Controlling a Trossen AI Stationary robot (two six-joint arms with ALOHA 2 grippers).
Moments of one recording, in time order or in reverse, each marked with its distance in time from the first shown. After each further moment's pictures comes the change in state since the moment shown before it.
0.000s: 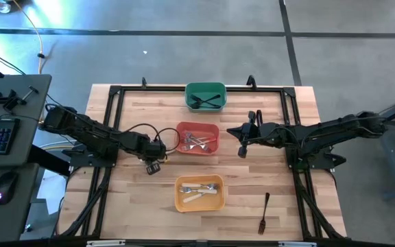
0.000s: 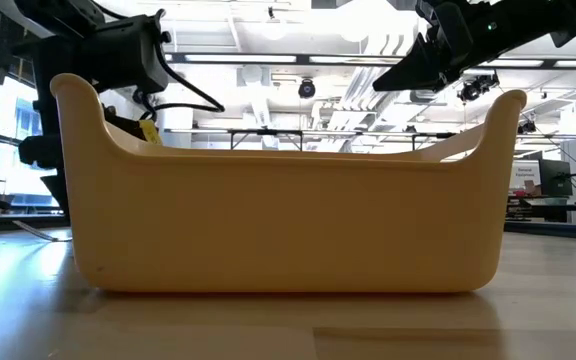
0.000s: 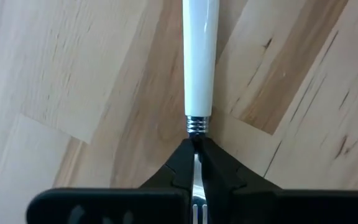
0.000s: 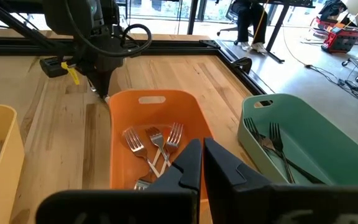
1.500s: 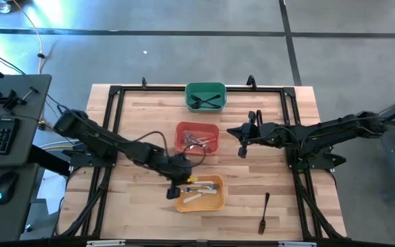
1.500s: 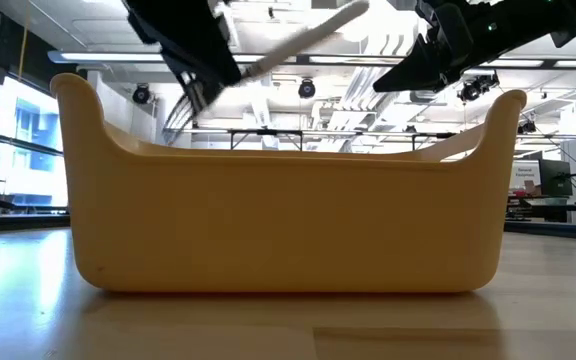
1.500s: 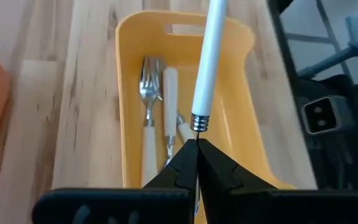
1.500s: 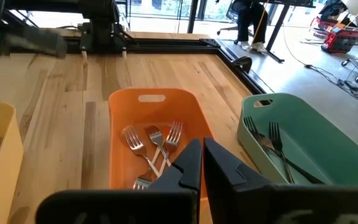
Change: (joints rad) left arm -0.218 0.139 0.435 0.325 0.158 0.189; right arm 0.000 0.000 0.000 -0.006 0.000 -0.007
